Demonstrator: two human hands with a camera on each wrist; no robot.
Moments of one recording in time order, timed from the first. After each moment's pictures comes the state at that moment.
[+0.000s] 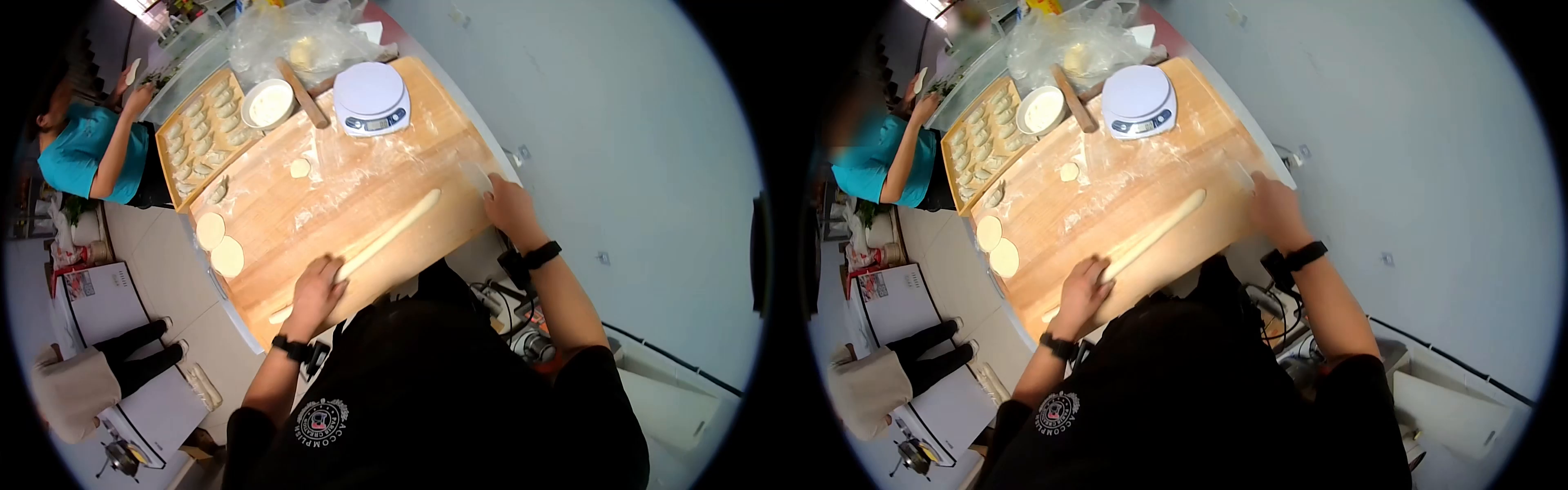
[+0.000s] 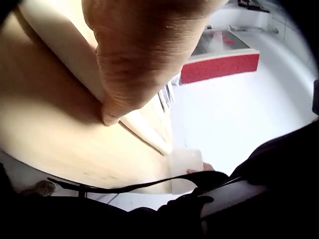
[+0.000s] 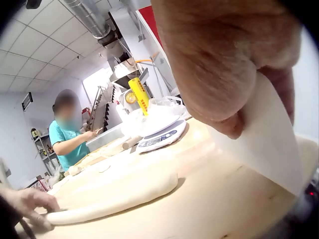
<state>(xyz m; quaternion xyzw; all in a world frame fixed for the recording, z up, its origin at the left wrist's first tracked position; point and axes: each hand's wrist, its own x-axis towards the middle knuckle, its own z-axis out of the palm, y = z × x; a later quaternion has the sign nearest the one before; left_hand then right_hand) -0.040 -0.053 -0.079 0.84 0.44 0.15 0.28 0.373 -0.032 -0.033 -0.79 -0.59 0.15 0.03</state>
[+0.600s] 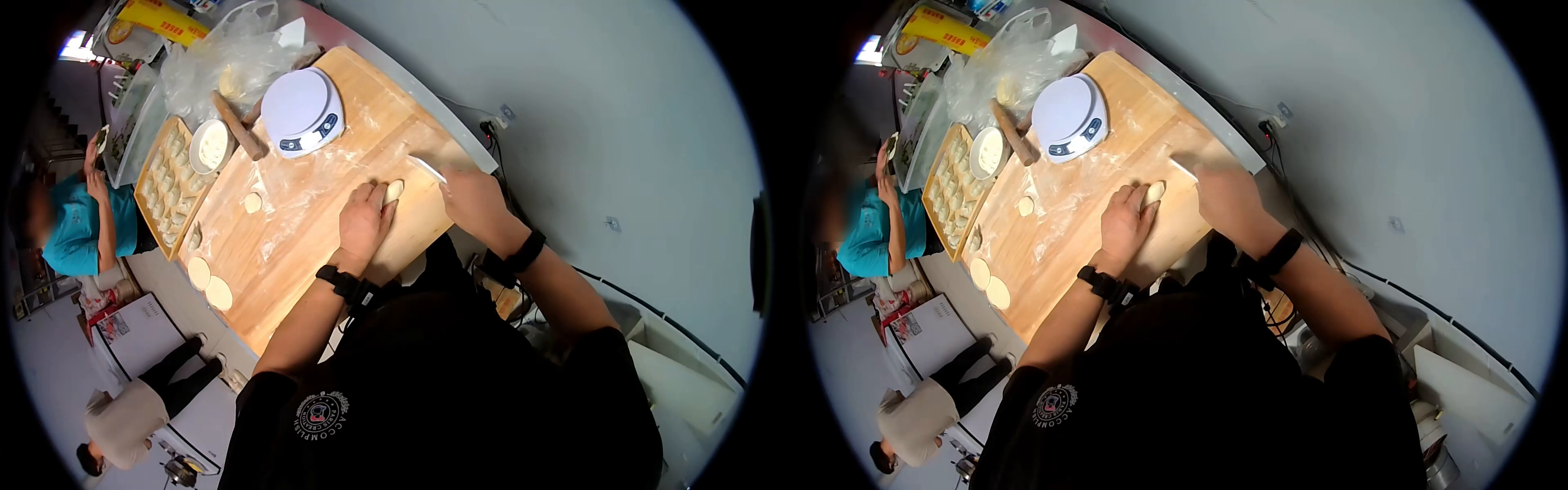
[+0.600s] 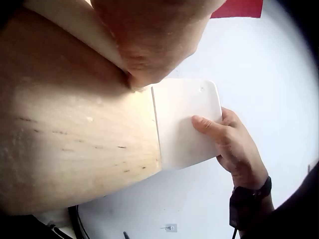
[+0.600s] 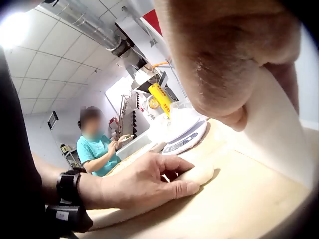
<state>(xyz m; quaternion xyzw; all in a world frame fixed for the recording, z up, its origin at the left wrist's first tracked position) 0.186 0.032 -0.103 0.87 0.41 0.17 0.22 0.404 -0.033 -0.047 -0.73 -0.65 0.19 0.12</state>
